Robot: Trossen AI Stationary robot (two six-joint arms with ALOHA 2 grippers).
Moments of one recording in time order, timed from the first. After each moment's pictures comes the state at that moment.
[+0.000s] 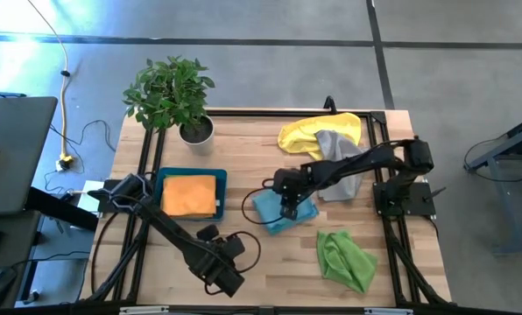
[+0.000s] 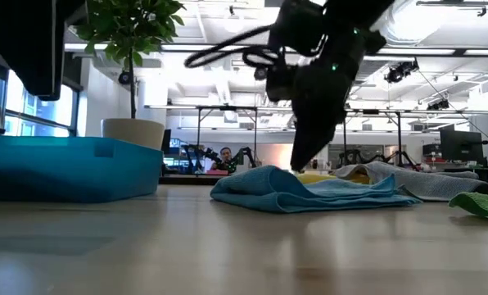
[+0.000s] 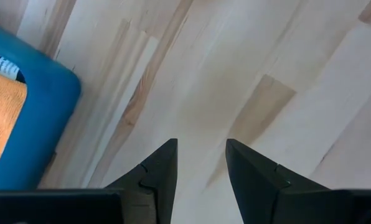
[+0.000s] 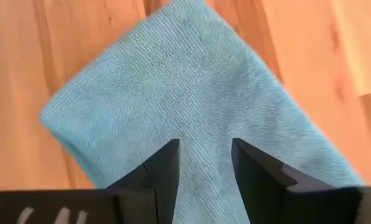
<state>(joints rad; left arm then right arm) -0.55 2.04 1.67 -1.23 -0.26 -1.18 0.02 1.77 1.10 -0.45 -0.07 0.27</state>
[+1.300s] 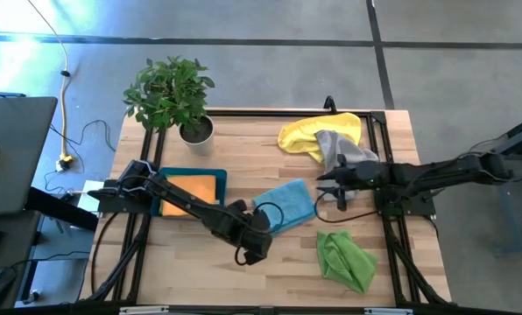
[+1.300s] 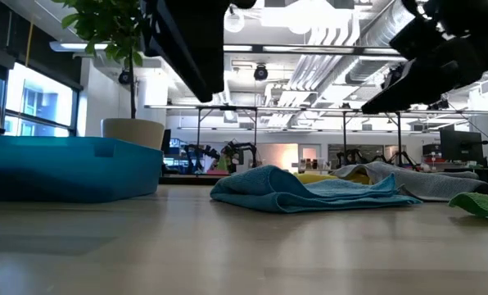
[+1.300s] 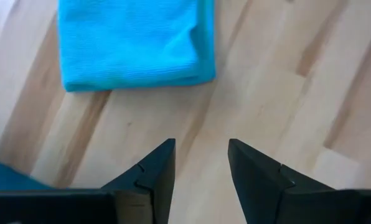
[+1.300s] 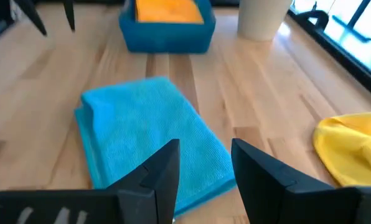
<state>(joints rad) -0.31 2.00 1.67 -1.00 -0.27 -0.81 0.01 0.71 0.25 0.05 0.09 -0.02</state>
